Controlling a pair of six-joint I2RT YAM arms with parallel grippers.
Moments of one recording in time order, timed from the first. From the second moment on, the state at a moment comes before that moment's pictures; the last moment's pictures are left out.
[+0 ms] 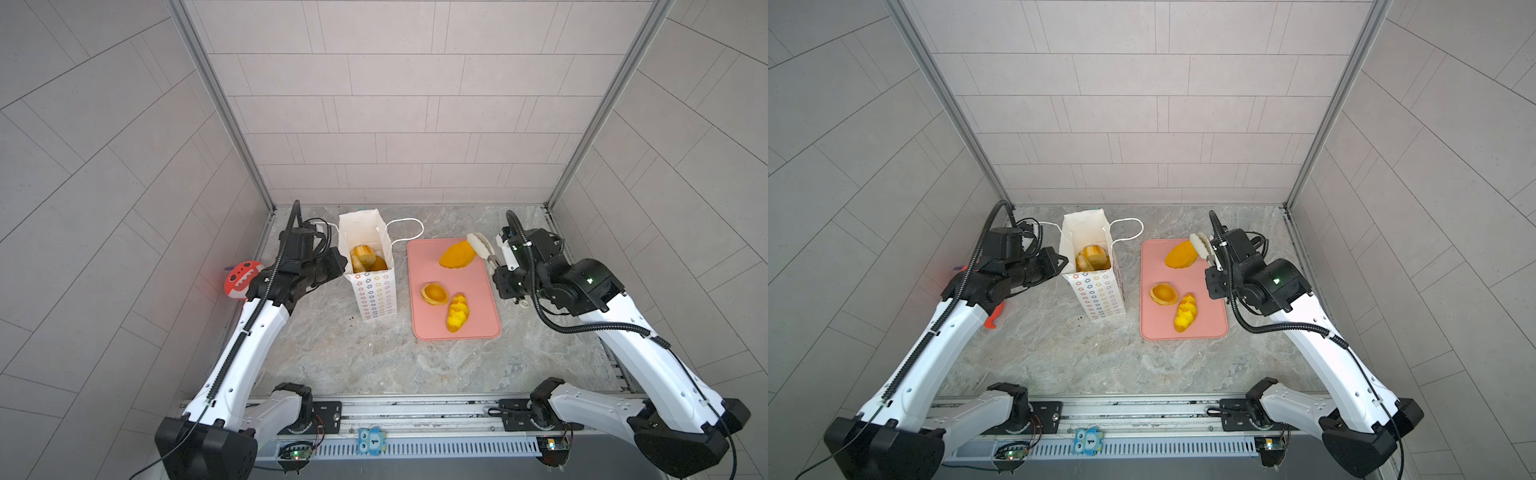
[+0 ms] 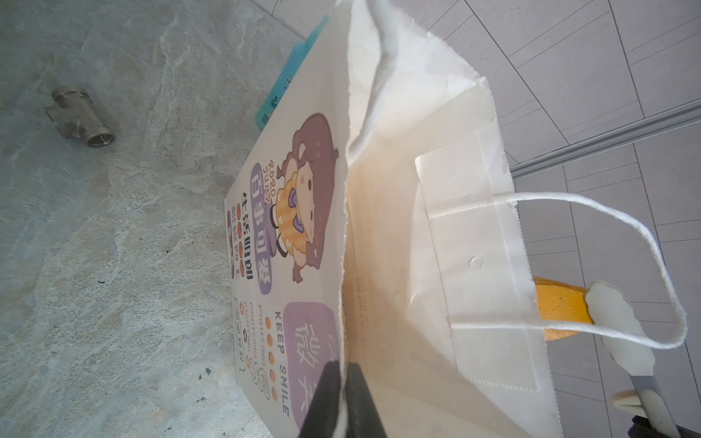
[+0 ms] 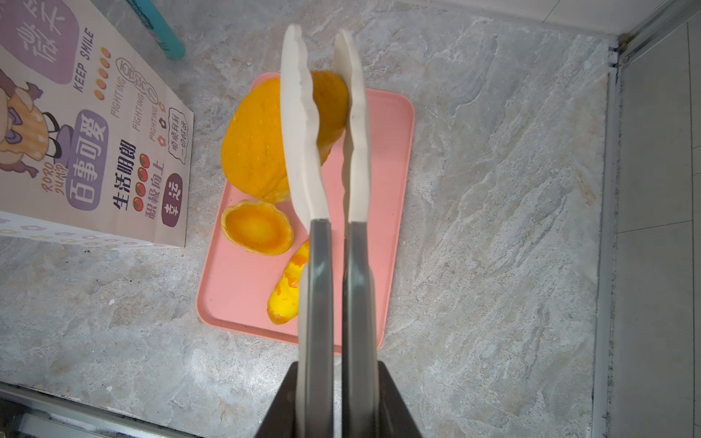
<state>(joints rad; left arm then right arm) -0.18 1.09 1.09 -0.69 0.29 -0.61 0.50 1.12 1.41 -1.21 0.20 0.28</state>
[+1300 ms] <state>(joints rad) -0.18 1.08 1.09 -0.69 0.29 -0.61 0.46 1.31 1.89 -1.22 0.21 0.22</state>
